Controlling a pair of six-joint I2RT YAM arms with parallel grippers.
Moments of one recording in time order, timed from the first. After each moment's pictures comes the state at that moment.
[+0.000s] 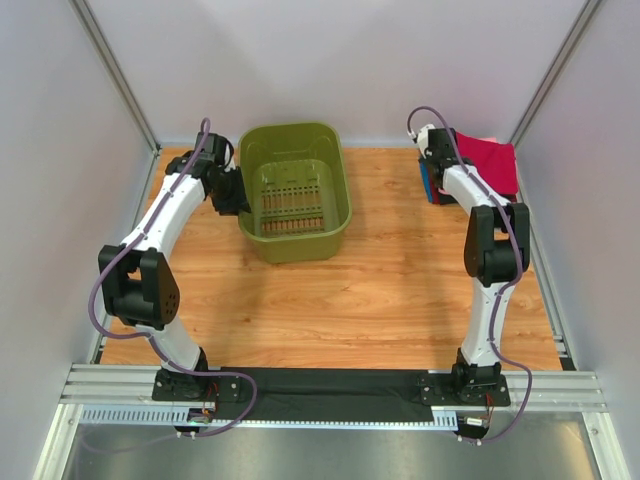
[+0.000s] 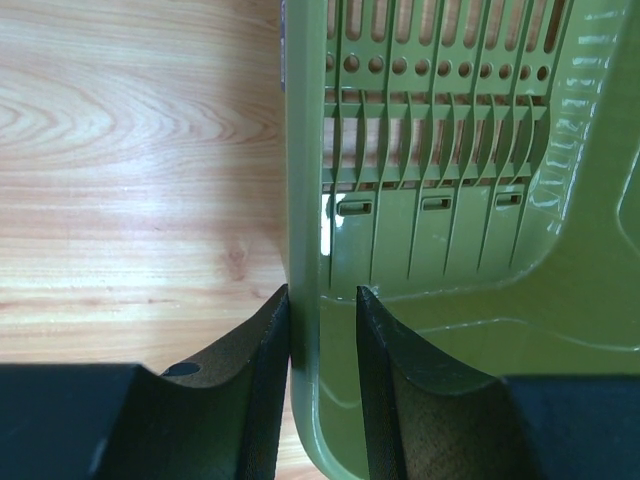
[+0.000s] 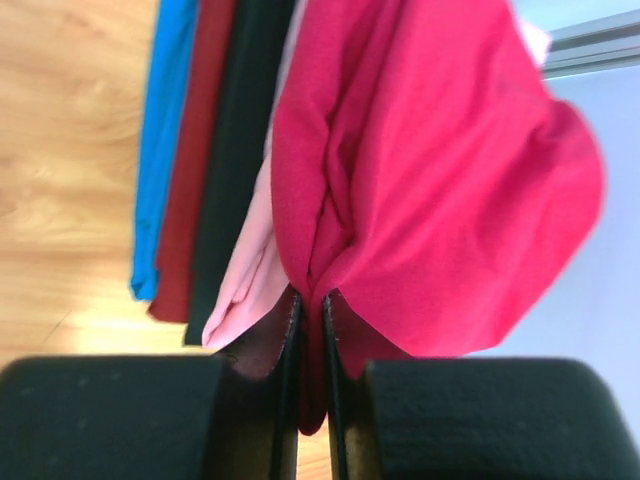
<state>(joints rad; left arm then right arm) -0.16 1.71 1.54 -0.87 0.12 -0.40 0.09 2.12 1.72 -0.32 0.37 -0.53</state>
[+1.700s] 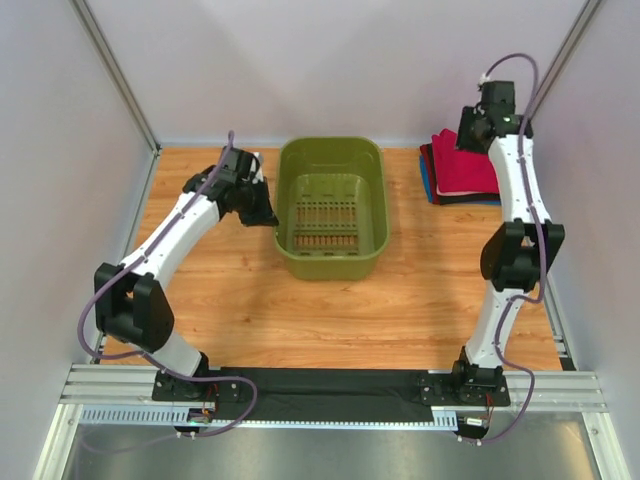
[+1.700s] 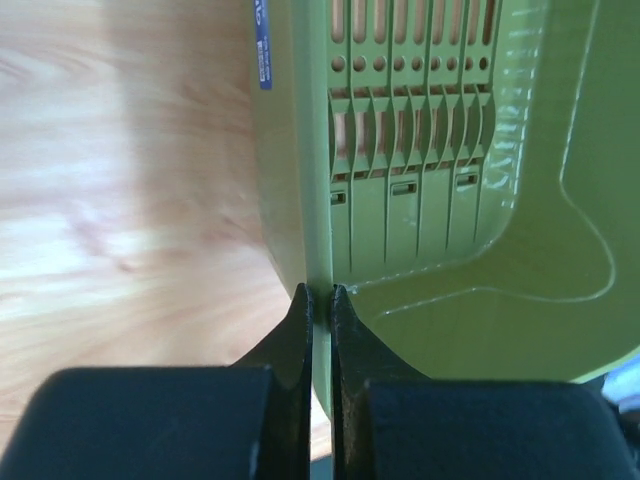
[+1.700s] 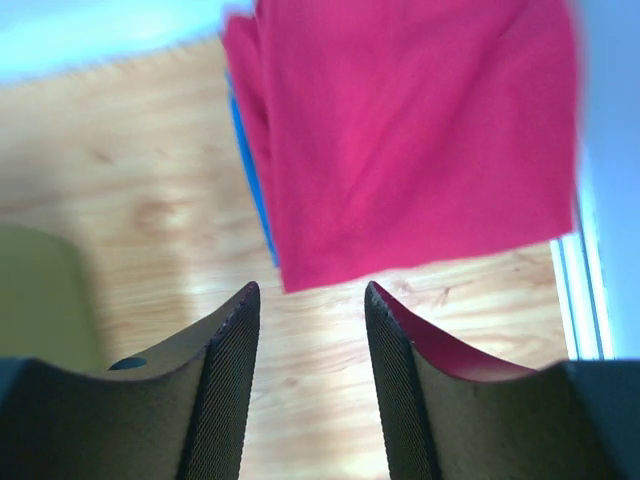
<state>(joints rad) -0.31 1.60 1.43 -0.78 0.20 -0.48 -0.06 2.10 2.15 -0.83 0.09 0.09</state>
